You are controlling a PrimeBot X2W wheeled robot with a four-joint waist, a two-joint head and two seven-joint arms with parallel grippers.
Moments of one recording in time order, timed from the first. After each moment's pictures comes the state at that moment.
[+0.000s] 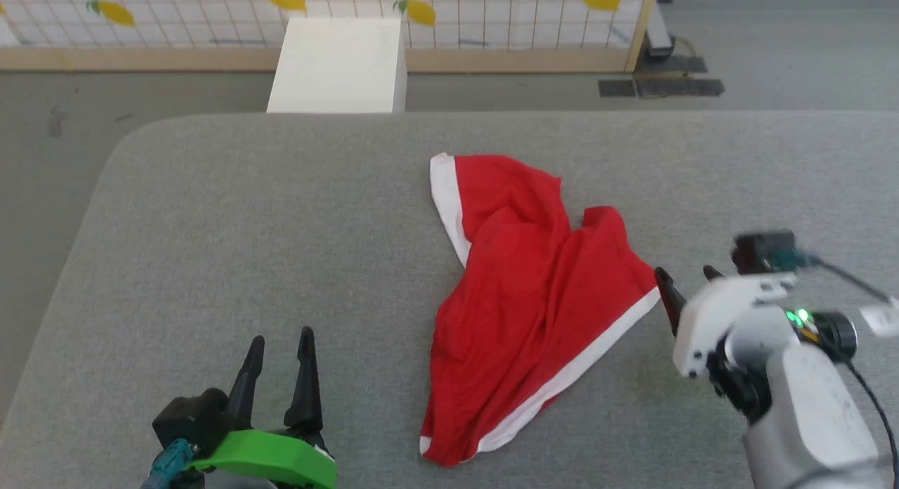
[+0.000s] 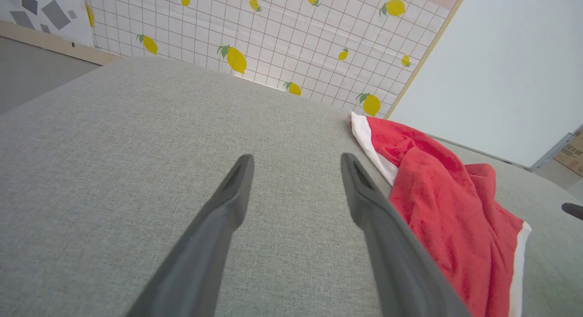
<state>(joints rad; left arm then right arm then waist) 0.04 0.12 -0.16 0.09 -0.47 0.02 -0.25 -0.34 -0.05 -0.08 0.44 0.11 0.13 0.29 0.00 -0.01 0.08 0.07</state>
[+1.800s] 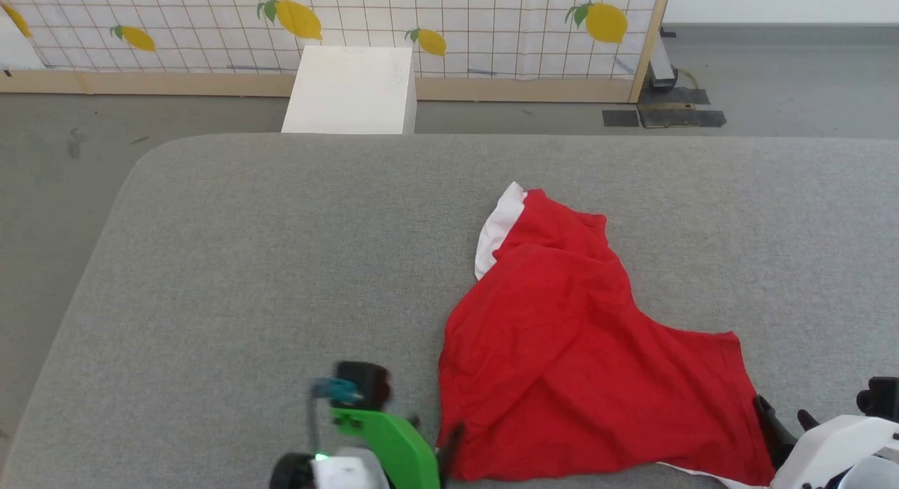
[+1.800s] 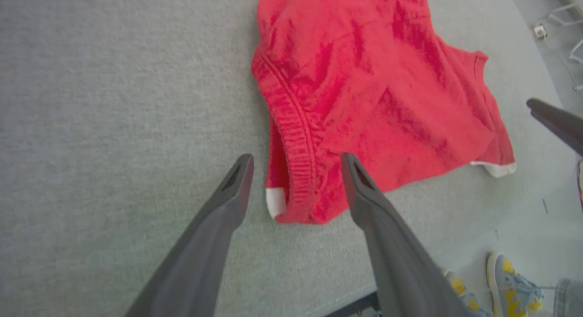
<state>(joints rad) 0.01 0.09 -0.38 0.00 -0.50 0.05 0.48 0.07 -0.05 -0.31 0.13 0.33 0.13 0.44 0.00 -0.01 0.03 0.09</state>
